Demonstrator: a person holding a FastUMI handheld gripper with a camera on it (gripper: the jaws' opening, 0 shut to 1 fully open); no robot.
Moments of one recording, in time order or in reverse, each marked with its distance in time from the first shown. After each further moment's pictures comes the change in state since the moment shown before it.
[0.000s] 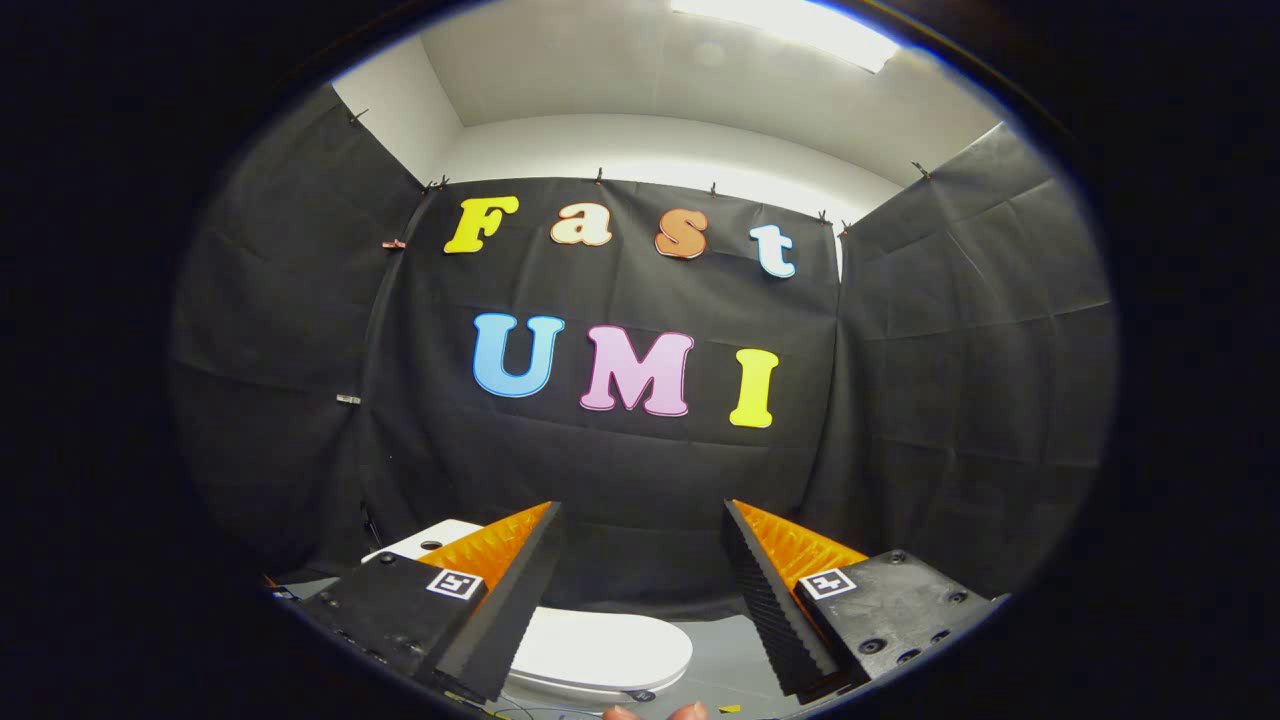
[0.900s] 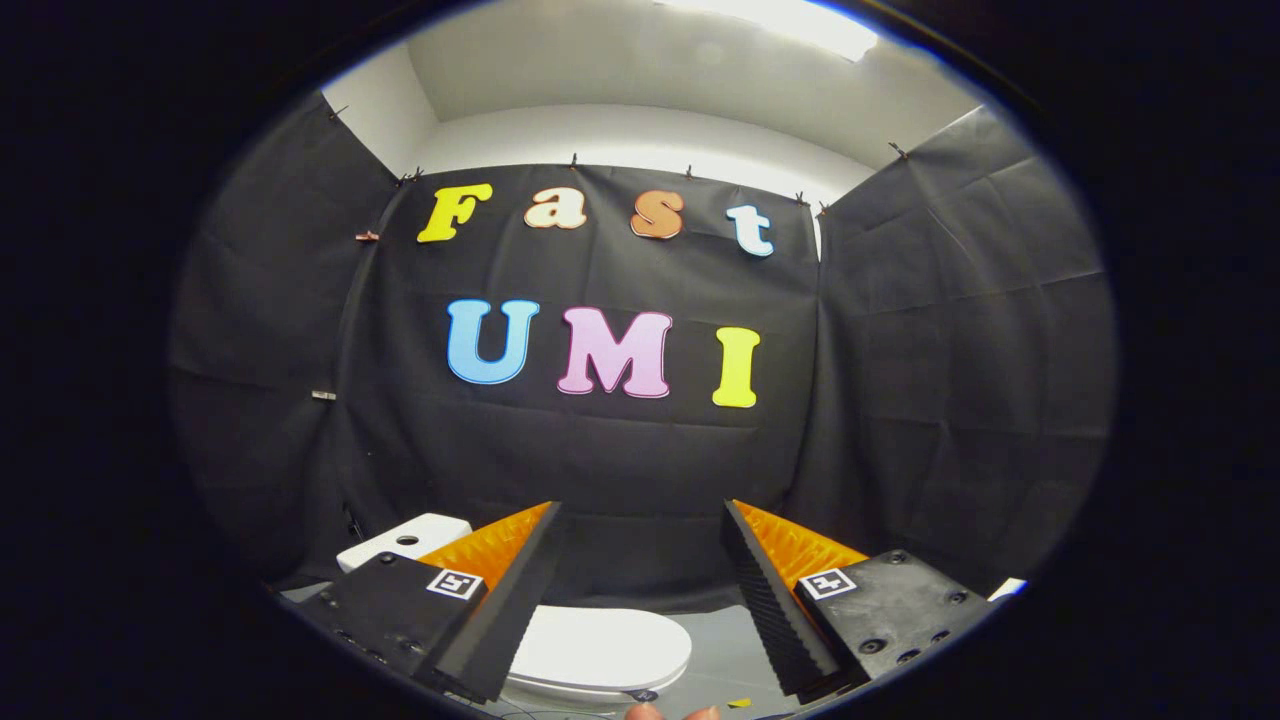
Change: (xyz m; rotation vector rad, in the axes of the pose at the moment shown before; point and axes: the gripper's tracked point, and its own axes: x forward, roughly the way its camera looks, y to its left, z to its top) arm 0.034 -0.016 -0.055 0.038 0.014 -0.060
